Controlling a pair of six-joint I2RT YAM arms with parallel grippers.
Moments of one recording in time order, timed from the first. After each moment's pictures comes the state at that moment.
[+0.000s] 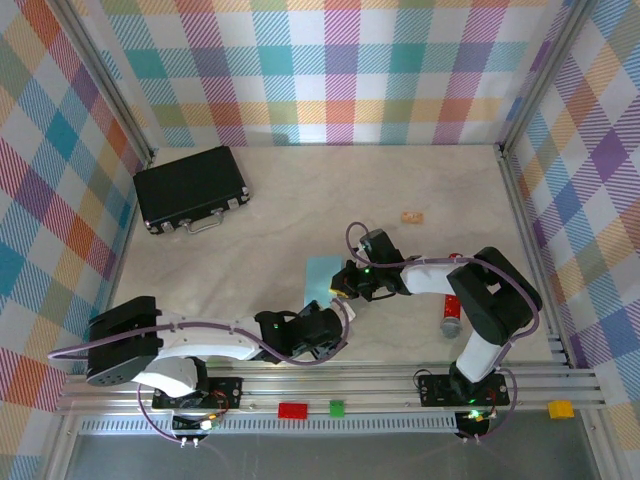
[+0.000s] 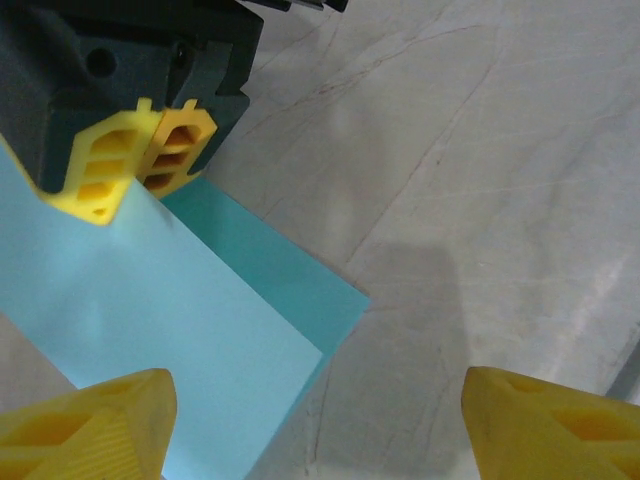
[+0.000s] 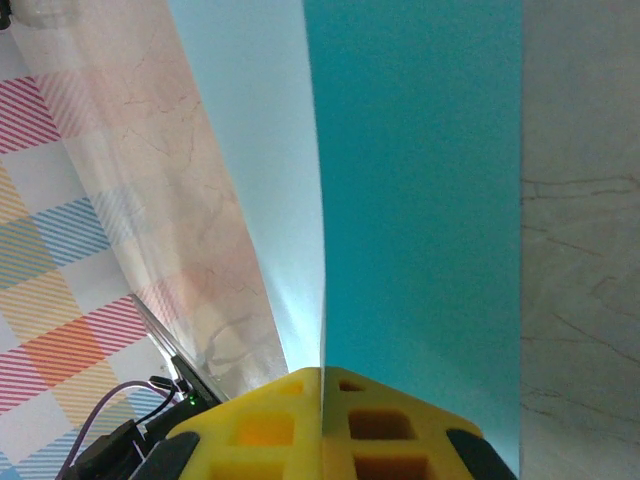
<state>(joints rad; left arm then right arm) -1.31 1.43 0.70 -0.21 -0.39 -0.18 0.63 1.70 0.73 0.08 -0.63 1.03</state>
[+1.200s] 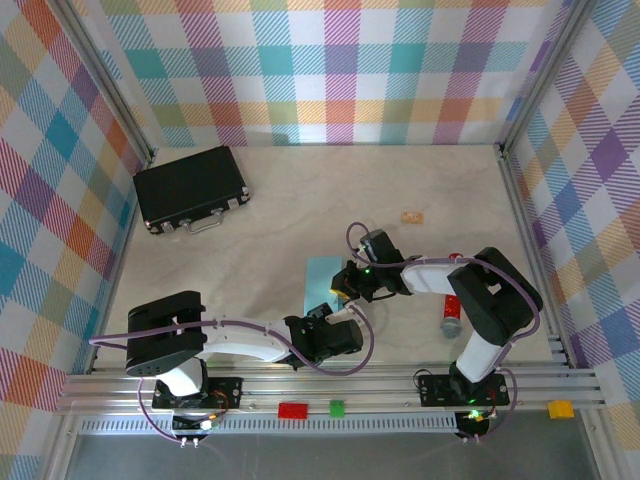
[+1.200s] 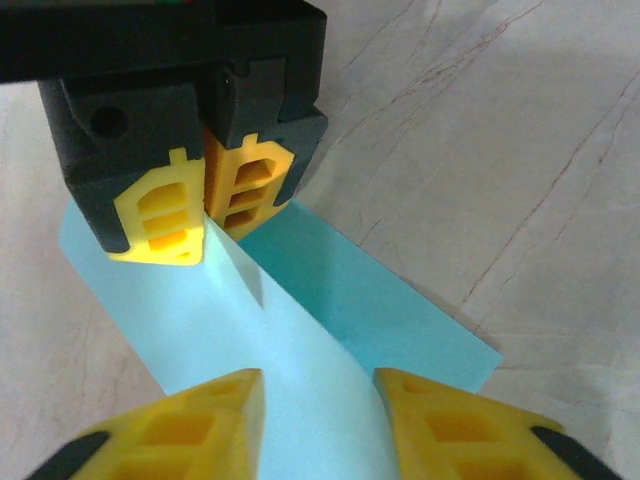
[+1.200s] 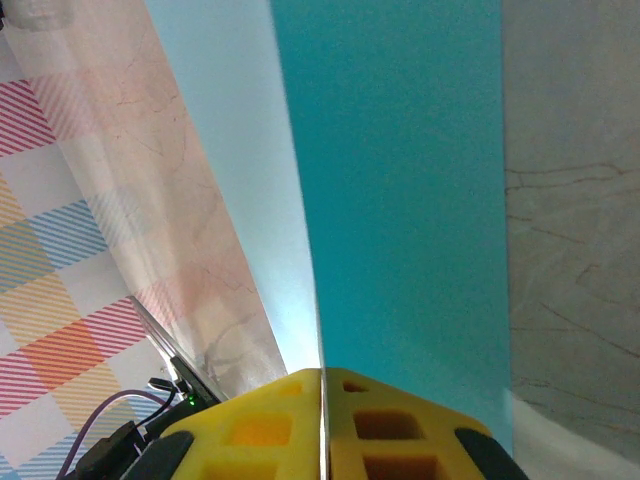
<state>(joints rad) -1.36 1.62 0.80 -0.25 -0.68 -0.11 0.63 1.70 0.73 0.07 -0.63 1.04</state>
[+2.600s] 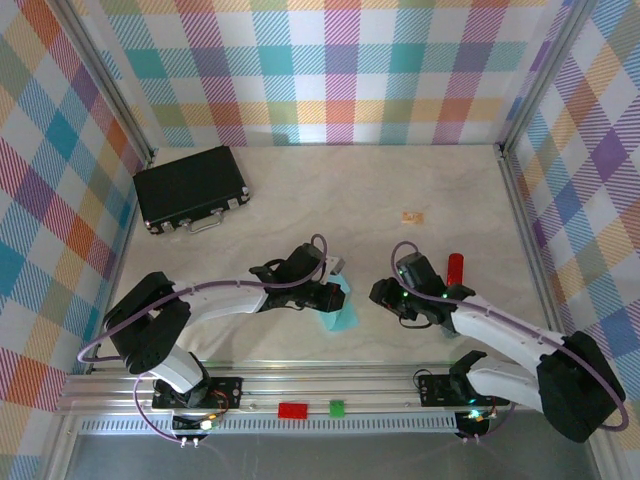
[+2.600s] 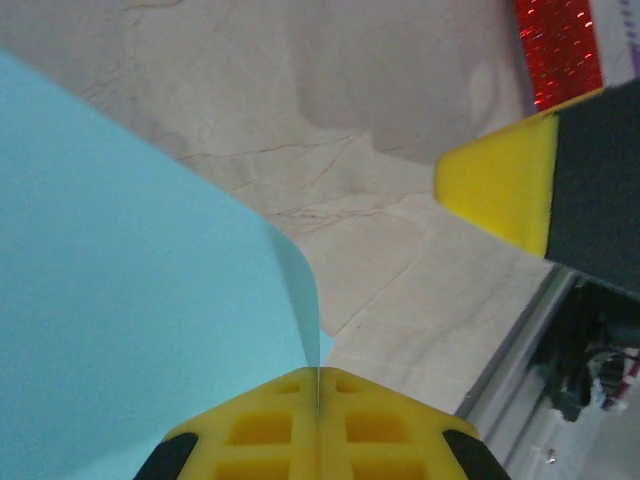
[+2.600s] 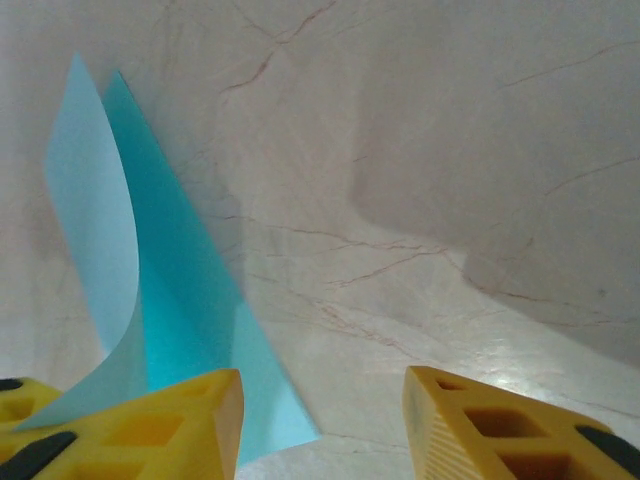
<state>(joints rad) -0.86 1.55 0.81 -0.10 0.37 -0.59 0.62 1.07 0.46 -0.29 -0.18 0.98</state>
